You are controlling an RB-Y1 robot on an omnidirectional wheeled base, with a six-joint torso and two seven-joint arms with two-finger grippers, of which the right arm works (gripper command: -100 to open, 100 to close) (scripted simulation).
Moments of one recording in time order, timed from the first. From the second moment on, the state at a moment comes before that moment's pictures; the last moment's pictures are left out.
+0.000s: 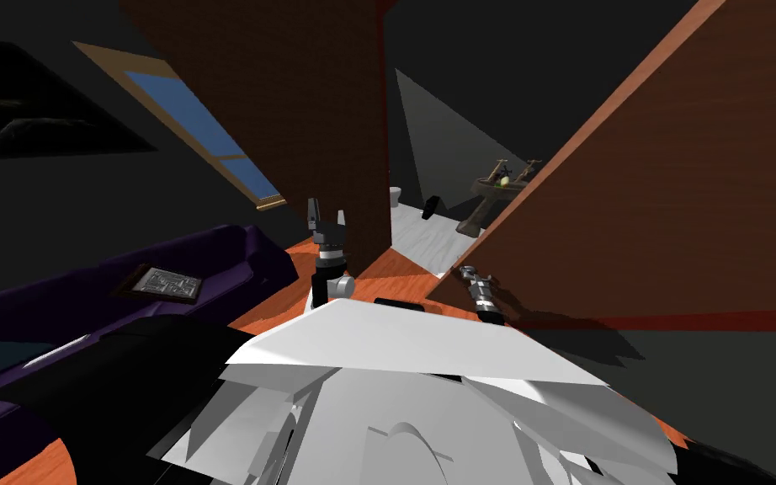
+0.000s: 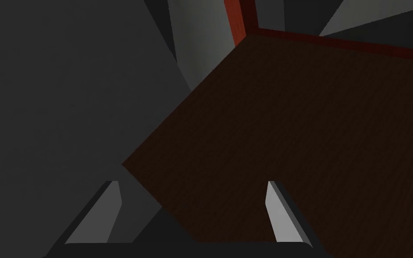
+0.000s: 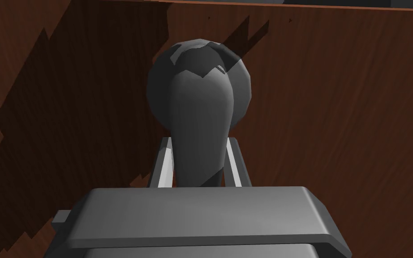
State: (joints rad) arm 0.00 -0.45 0.21 -0.55 -0.35 -1.00 -0.27
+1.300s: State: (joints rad) arm 0.05 -0.48 0.22 -0.55 -0.29 -1.08 -0.33
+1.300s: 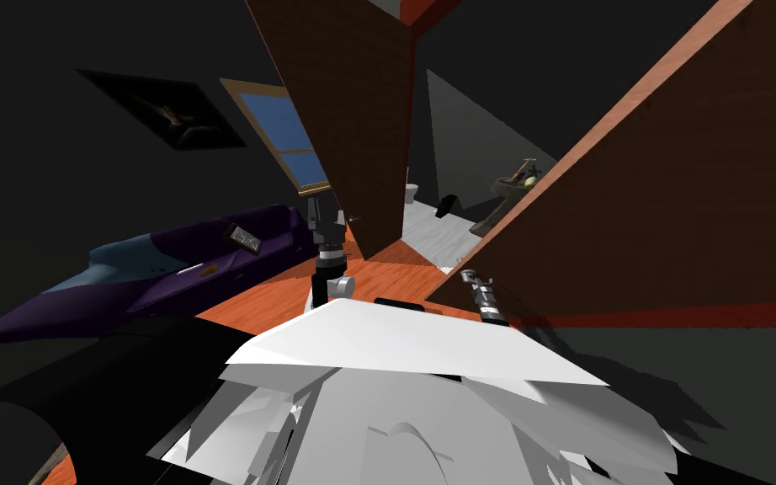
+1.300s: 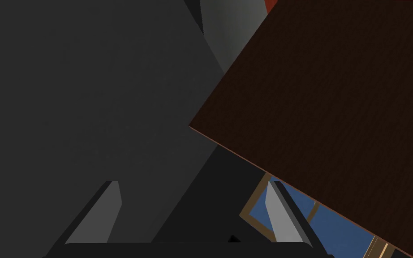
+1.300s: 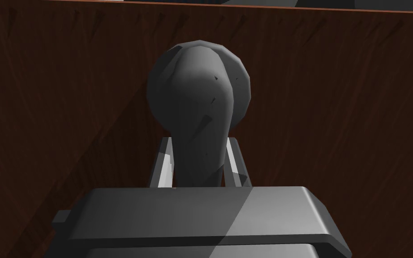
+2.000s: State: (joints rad) arm 0.11 -0.51 0.26 -0.56 -0.28 -1.14 -0.36
